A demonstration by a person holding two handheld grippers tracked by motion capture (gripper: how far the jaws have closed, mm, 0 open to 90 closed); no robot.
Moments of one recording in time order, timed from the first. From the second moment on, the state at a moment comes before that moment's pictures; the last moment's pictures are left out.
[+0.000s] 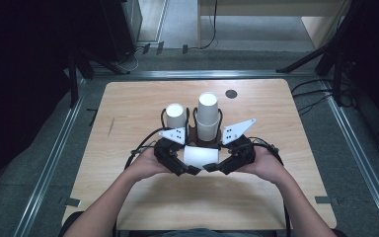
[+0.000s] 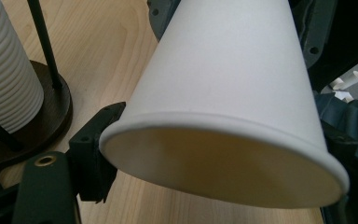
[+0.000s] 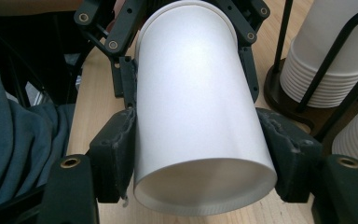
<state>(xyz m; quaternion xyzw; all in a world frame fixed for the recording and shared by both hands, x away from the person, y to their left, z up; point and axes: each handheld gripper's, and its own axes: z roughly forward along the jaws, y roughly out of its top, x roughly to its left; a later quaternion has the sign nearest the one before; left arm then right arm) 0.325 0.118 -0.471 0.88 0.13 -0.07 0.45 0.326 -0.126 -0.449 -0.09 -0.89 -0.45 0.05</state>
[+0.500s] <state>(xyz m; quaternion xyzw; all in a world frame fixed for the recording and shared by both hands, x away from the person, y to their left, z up) 0.330 0.132 -0.455 0.90 0.13 -0.07 0.42 0.327 -0.126 -0.452 -0.11 -0.89 -0.43 0.05</state>
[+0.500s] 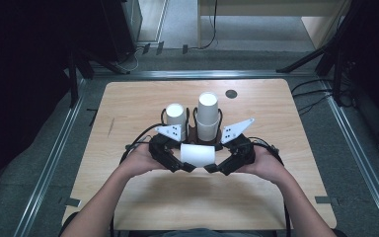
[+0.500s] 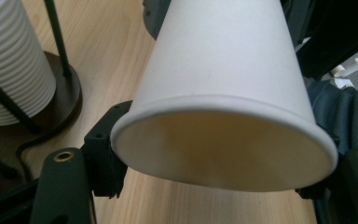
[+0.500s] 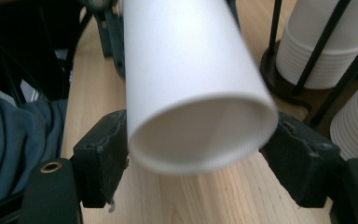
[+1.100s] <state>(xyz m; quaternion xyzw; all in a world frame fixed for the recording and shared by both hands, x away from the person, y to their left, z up) 0.340 0.141 -0.434 0.93 0.14 -0.02 0.35 0.331 -0.116 -0.475 -0.12 -0.93 -0.34 0.03</state>
